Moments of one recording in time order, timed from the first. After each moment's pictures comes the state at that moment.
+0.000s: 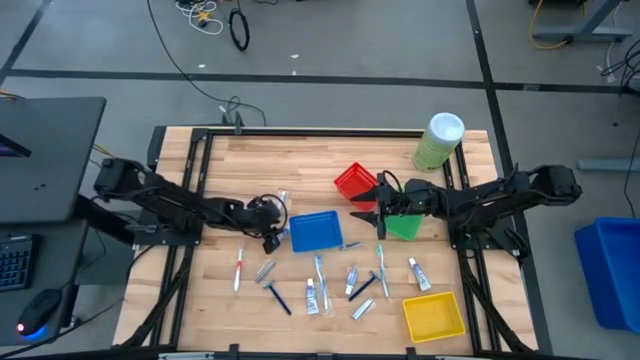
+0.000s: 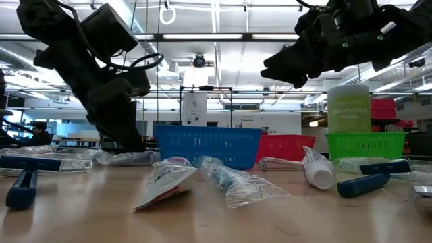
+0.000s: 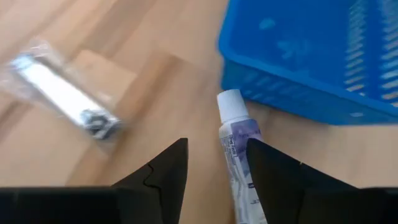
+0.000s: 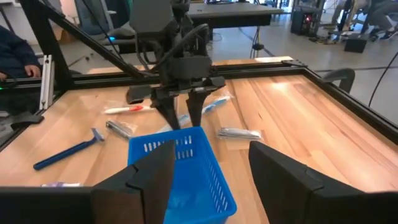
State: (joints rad) left arm -0.14 1.43 0.47 0.09 -0.25 -0.54; right arm -0.04 1.26 0.41 0.66 -0.02 0.05
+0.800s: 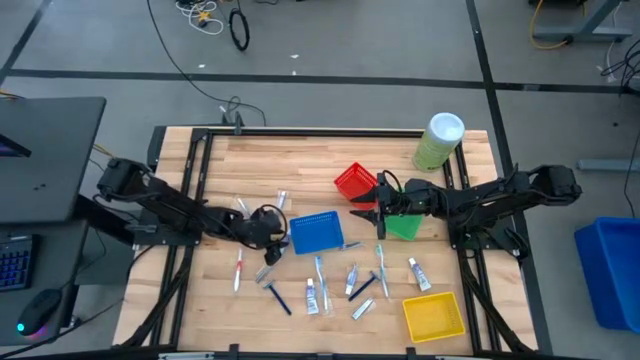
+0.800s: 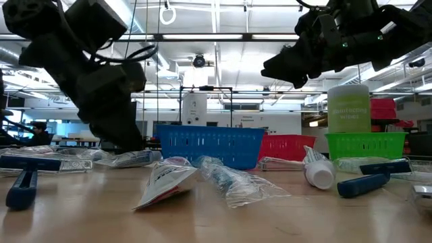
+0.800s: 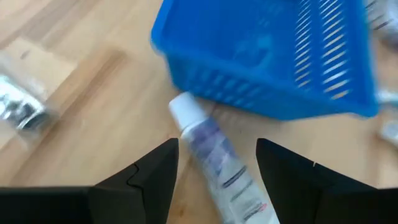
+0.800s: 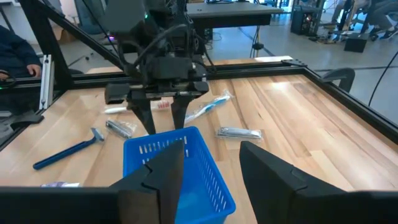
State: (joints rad) left arm -0.26 1.47 0.46 0.18 -0.31 -0.67; right arm -0.04 1.26 0.41 0.66 -0.02 0.05
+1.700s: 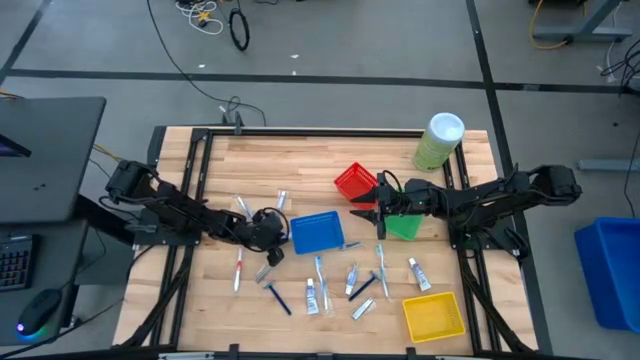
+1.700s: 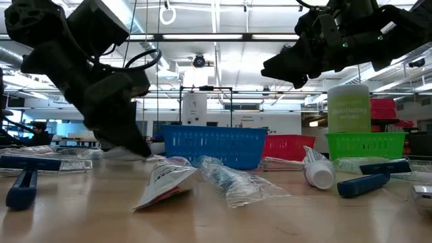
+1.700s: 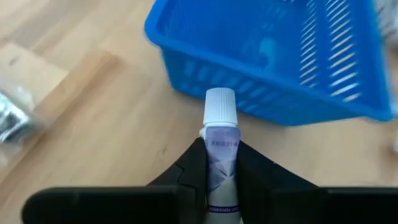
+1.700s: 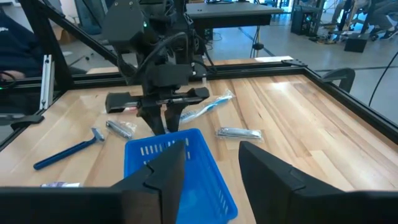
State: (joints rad) left arm -0.26 1.54 0.46 0.29 -0.34 -0.67; right arm -0.04 1.26 0.41 0.66 -0.02 0.05
